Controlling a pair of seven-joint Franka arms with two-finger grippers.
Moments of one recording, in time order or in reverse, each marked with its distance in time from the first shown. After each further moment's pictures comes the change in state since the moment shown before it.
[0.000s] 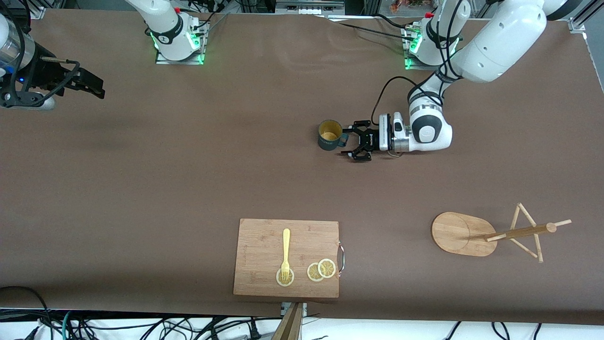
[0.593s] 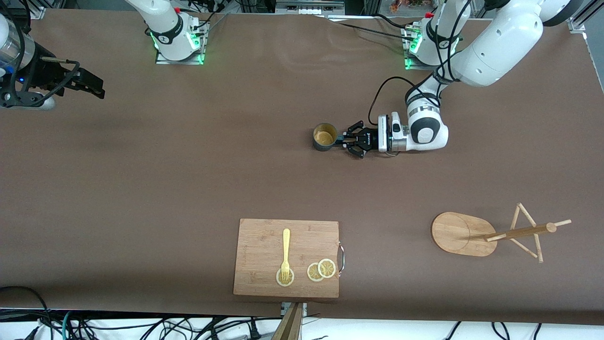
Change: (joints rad) left arm 0.013 0.016 0.001 0.009 -0.023 -0.080 -0.074; right arm 0.000 0.000 0.000 0.000 0.000 0.000 0.000
